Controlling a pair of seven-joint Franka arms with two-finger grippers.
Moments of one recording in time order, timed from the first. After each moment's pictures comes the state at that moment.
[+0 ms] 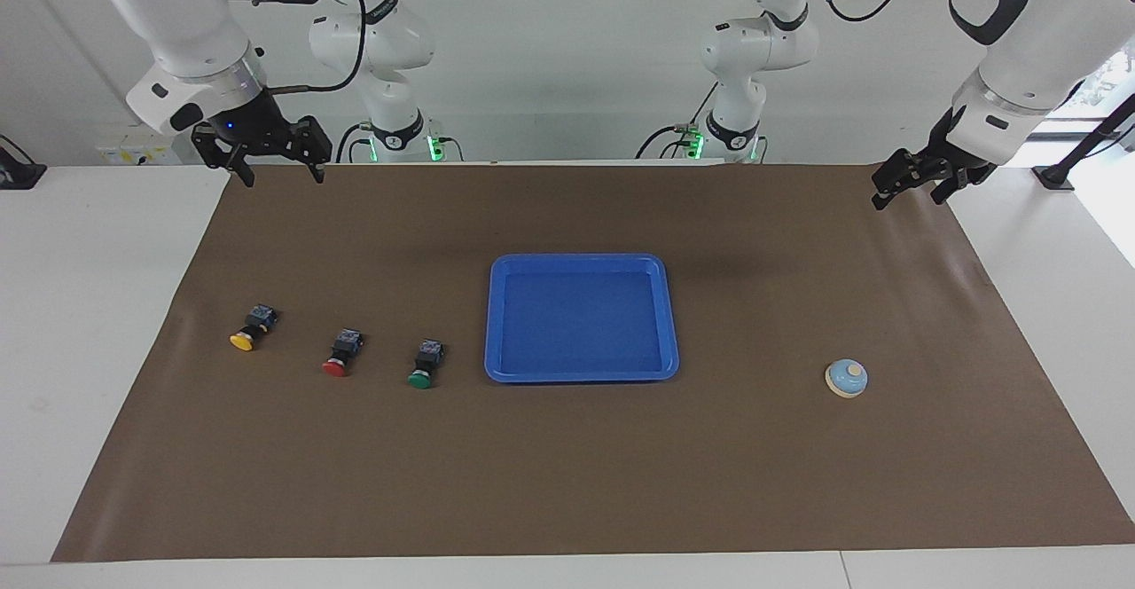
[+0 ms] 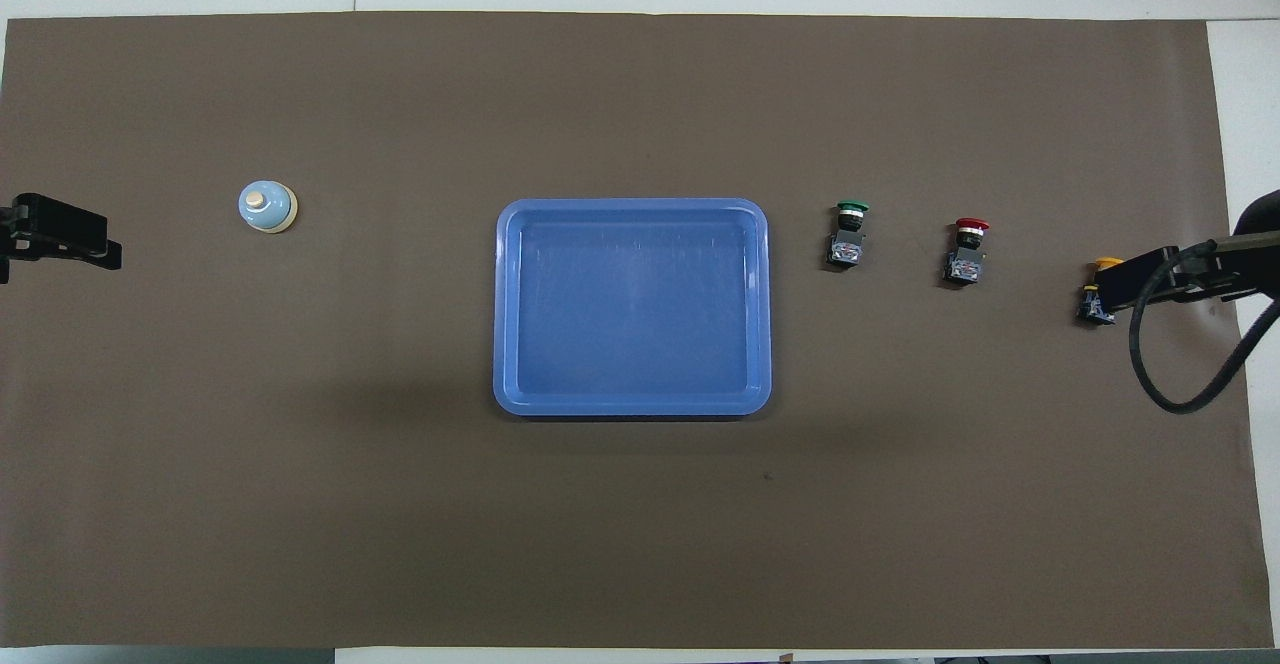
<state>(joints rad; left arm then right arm) 0.05 0.03 -0.03 -1.58 -0.02 1.53 -0.02 -0.02 -0.05 0.02 -1.64 -0.02 1.49 -0.06</state>
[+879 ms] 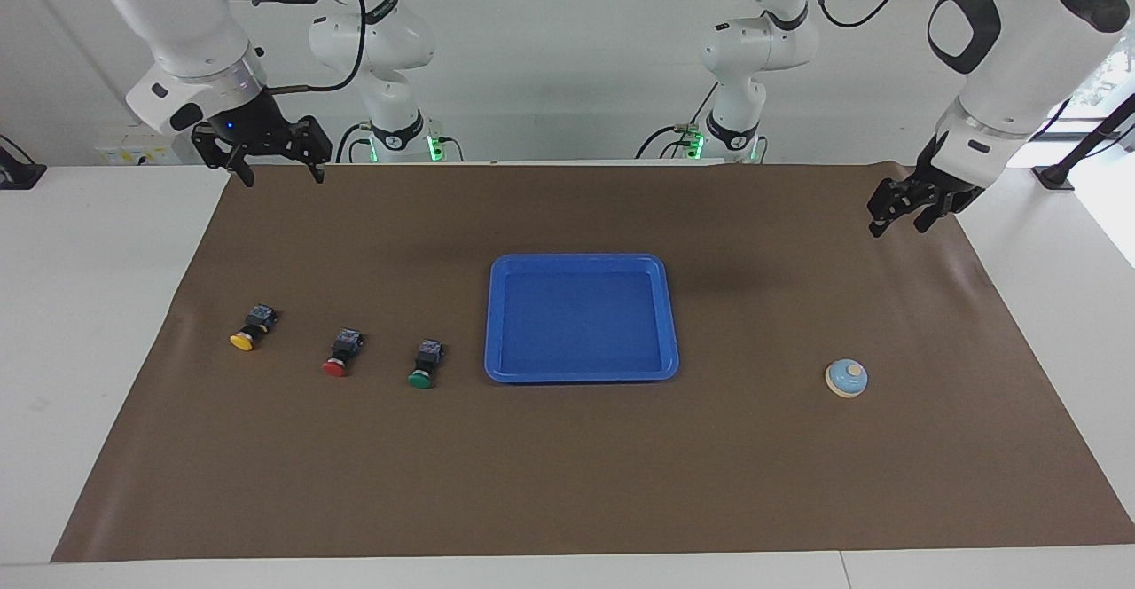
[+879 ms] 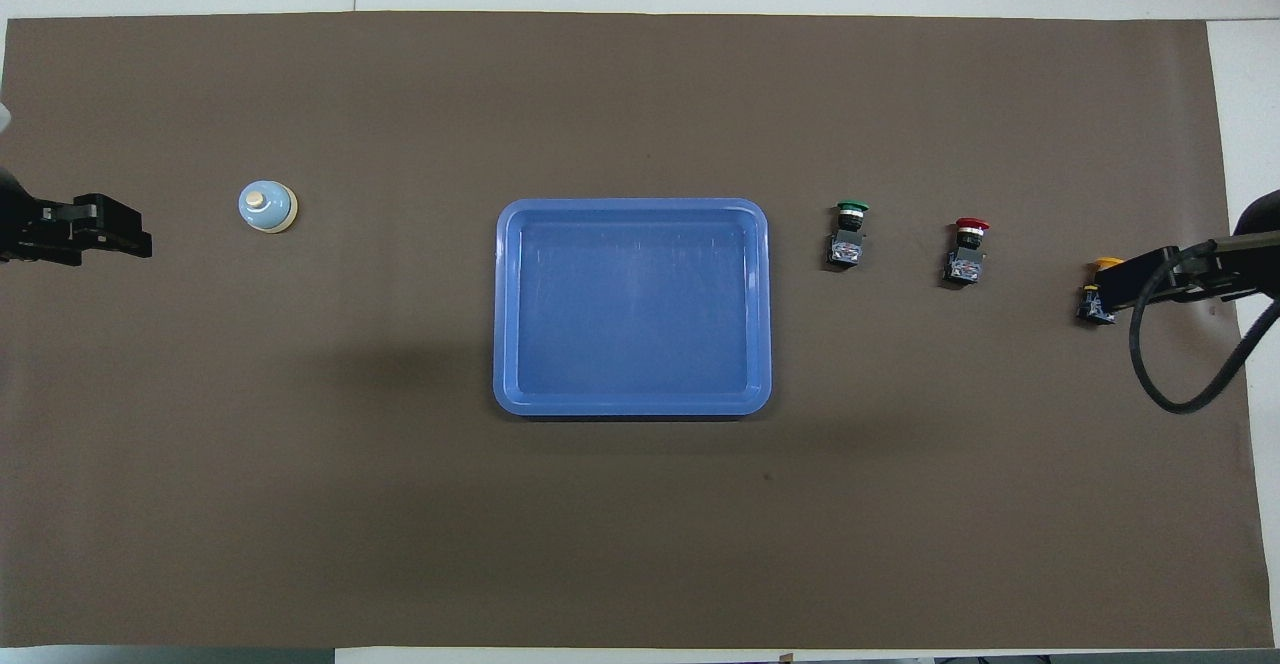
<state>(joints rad) 0.05 0.03 -0.03 -1.73 -0.02 1.78 -0.02 -0.02 -0.05 0.02 -1.64 -0.02 1.49 -0.06</state>
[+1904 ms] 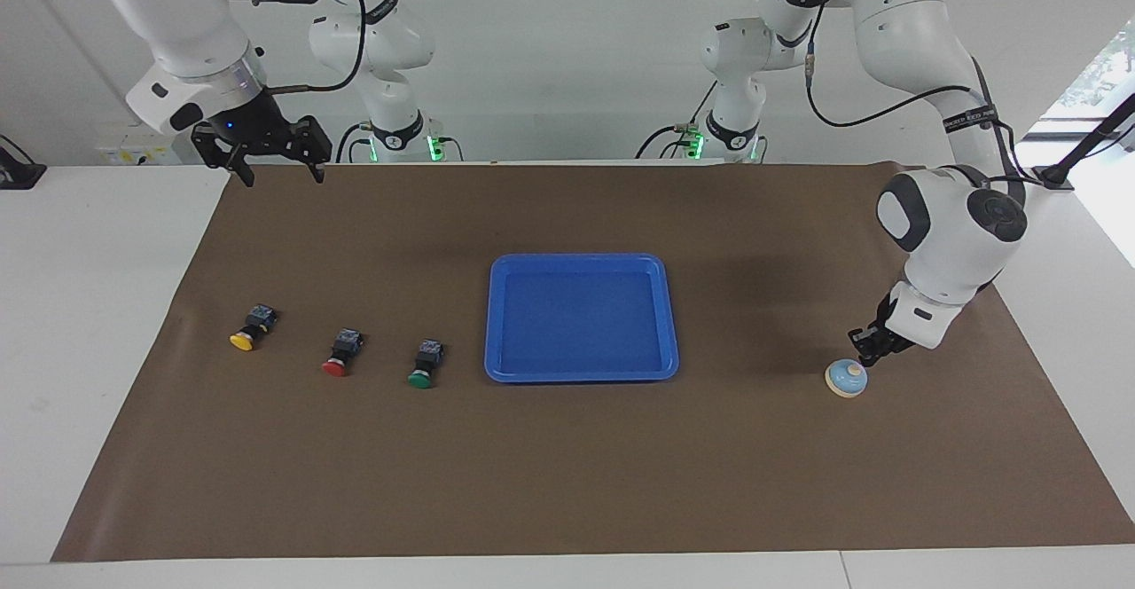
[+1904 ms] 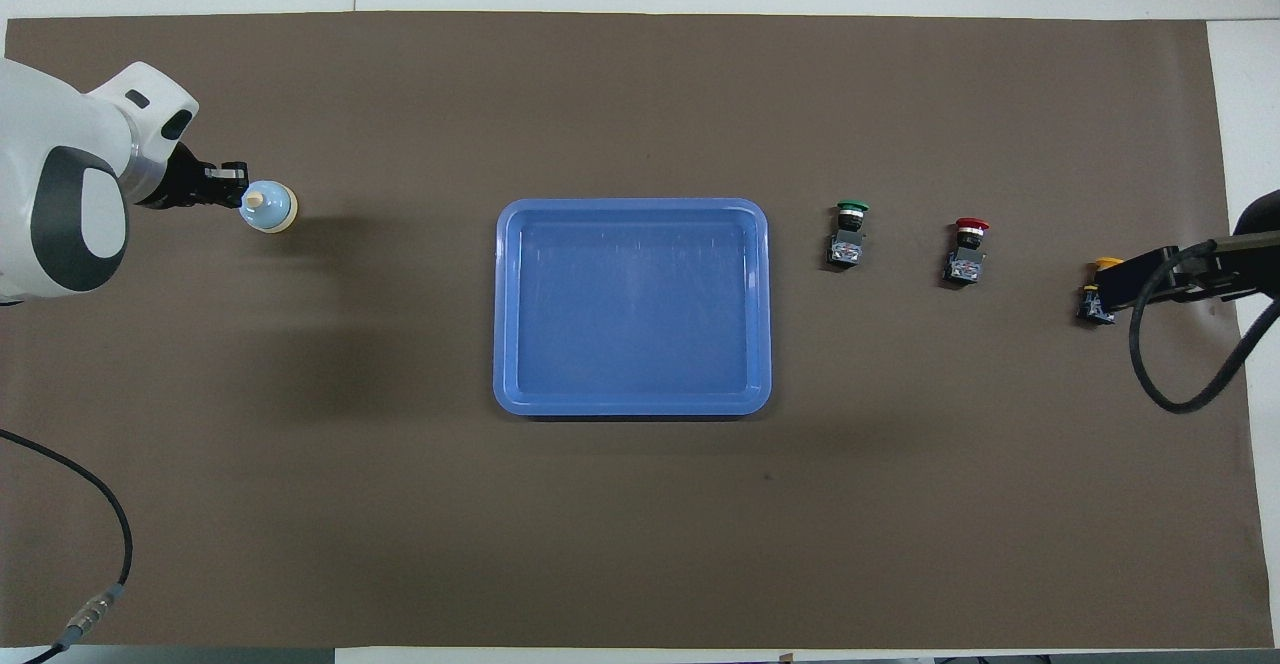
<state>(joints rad) 0.05 0.39 -0.03 -1.74 -0.01 2.21 -0.03 -0.02 -0.05 0.02 -1.64 -0.02 1.49 -0.06</state>
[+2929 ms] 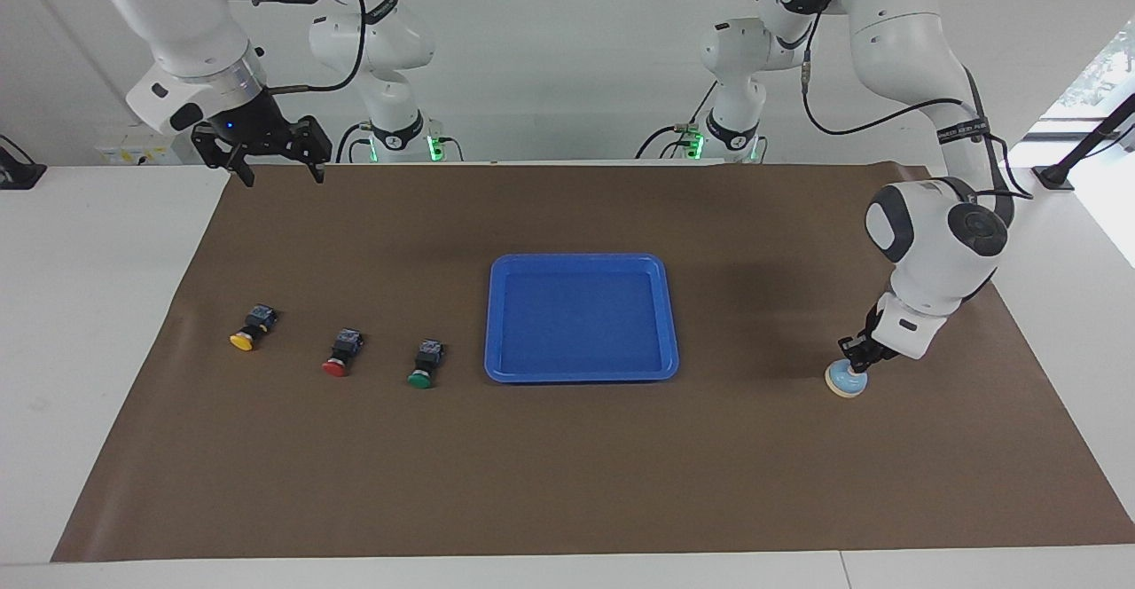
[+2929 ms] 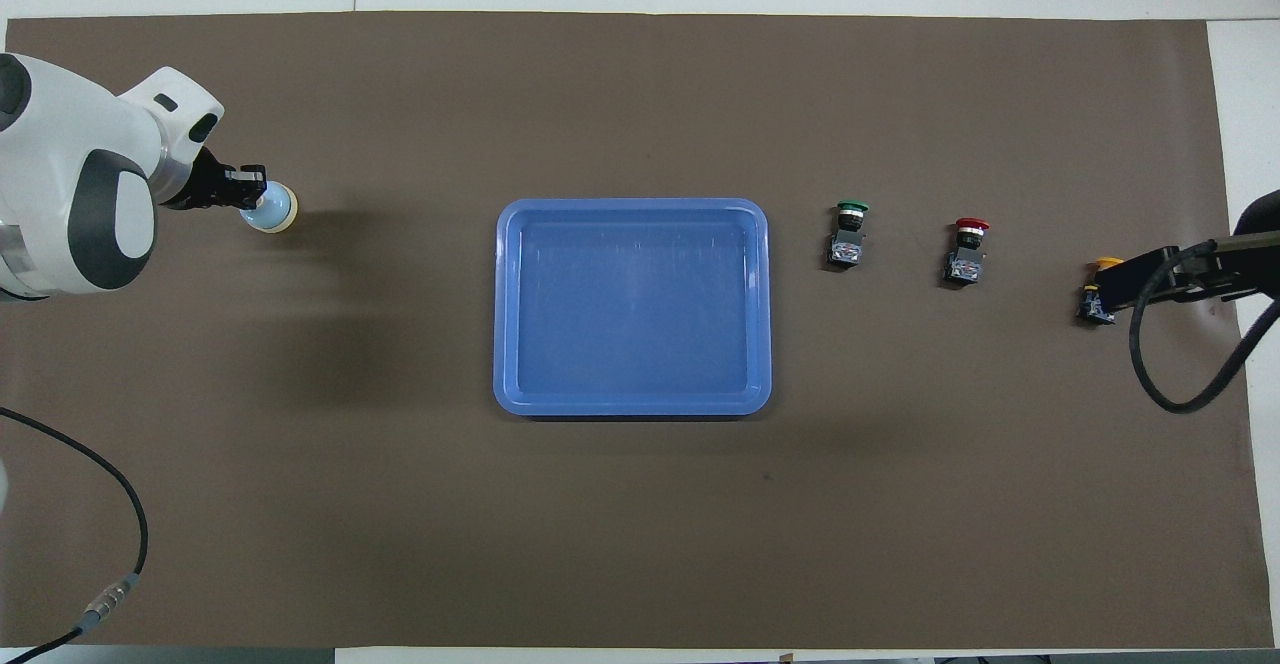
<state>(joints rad) 0.03 0.43 -0.03 -1.73 0.04 2.24 -0.08 -0.02 -0.05 0.02 -1.64 -0.02 1.49 -0.06</state>
